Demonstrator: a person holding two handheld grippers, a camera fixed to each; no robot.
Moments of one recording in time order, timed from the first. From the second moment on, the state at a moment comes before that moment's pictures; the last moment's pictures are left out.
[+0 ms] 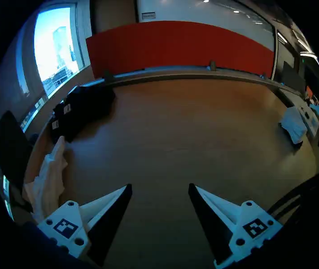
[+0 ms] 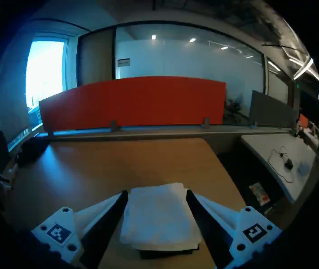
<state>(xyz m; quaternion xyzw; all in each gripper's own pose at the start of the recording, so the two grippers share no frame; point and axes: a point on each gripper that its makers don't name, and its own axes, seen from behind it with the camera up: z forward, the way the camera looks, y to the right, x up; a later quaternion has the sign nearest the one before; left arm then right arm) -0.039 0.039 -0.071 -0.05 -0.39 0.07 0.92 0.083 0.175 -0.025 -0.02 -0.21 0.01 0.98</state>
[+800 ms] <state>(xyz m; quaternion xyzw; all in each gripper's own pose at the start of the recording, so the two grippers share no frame) 0.035 0.042 -0.016 -0.04 -0.25 0.06 0.97 0.154 0.161 -0.006 -0.04 -0.08 -0.03 1.00</state>
